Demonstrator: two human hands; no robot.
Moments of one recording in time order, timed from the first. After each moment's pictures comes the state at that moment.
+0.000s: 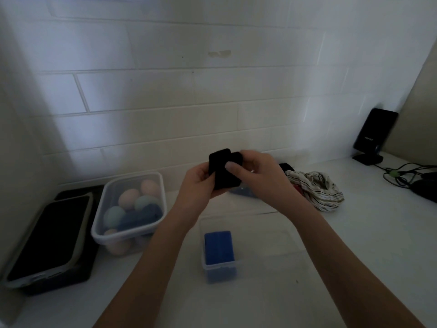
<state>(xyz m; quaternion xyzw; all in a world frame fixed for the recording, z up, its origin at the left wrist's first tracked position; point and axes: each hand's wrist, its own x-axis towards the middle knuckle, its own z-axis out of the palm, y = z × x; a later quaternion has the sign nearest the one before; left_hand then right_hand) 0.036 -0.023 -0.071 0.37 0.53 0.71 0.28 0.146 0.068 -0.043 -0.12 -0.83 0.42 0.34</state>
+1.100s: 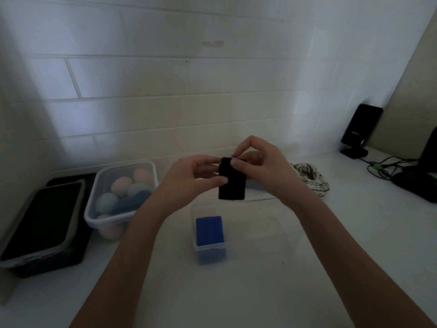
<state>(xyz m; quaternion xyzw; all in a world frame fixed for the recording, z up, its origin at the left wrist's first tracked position) 0.037 -0.054 -0.056 0.52 0.62 0.55 0.22 0.177 0.060 -0.038 -0.14 -0.78 0.51 0.33</state>
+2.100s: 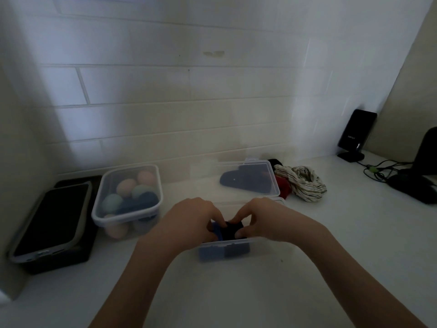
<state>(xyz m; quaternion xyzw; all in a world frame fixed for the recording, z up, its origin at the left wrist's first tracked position) 0.072 -0.085 -0.067 0.64 0.77 0.05 0.07 0.205 0.041 -0.078 -0.21 -0.96 0.20 0.00</state>
